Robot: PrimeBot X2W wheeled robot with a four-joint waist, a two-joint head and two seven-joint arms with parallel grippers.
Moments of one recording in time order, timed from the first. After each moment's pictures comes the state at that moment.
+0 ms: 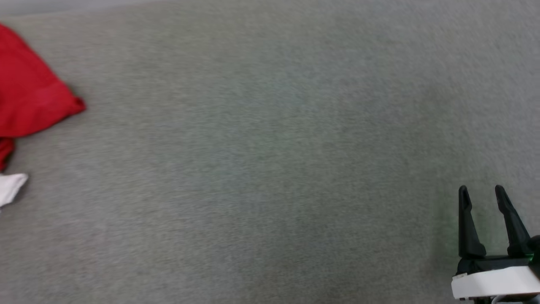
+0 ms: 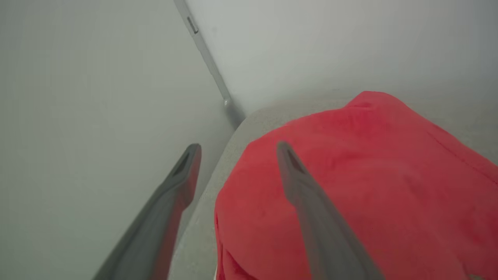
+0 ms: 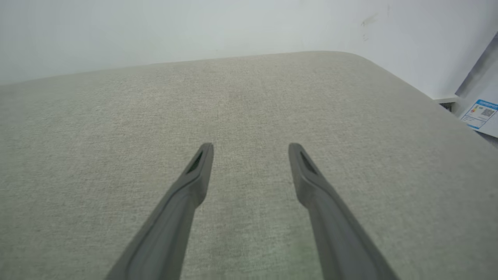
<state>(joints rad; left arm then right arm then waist) -0.60 0.68 0.48 0.63 -0.13 -0.12 0.07 0.05 -0.07 -0.12 -0.01 0.14 0.13 -0.26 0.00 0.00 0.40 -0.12</state>
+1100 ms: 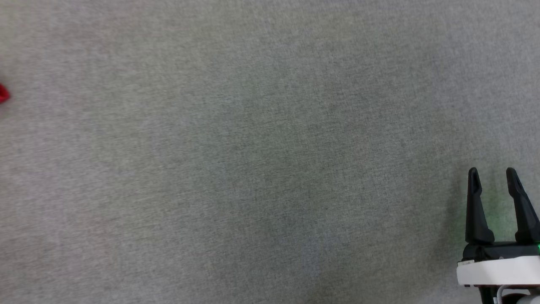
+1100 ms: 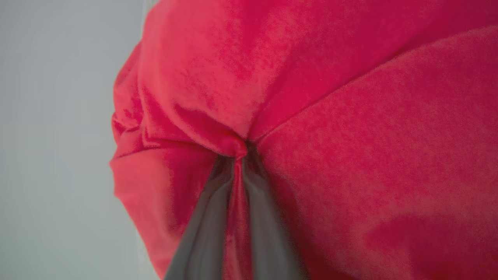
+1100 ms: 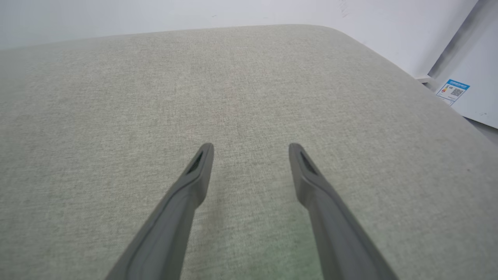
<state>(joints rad) -0.75 0.87 0.23 0.66 -0.19 -0.13 0.86 0.01 -0.05 -0.14 -0.06 0.15 0.13 -0.26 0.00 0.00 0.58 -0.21</state>
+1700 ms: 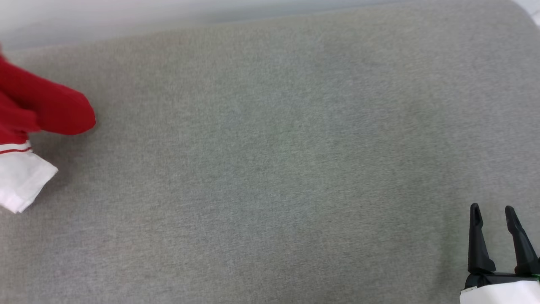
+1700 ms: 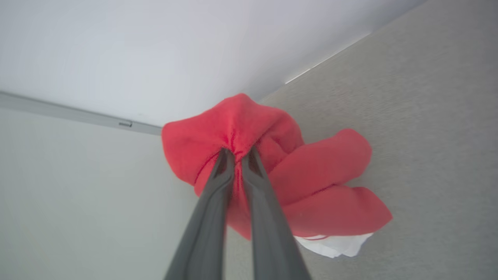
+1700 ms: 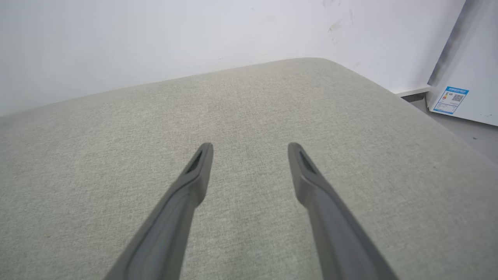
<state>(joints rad) -1.03 1.06 -0.43 0.11 -0.59 -0.13 1.01 0.09 -0.05 -0.17 0.02 0.20 0.13 -0.26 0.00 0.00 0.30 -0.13</state>
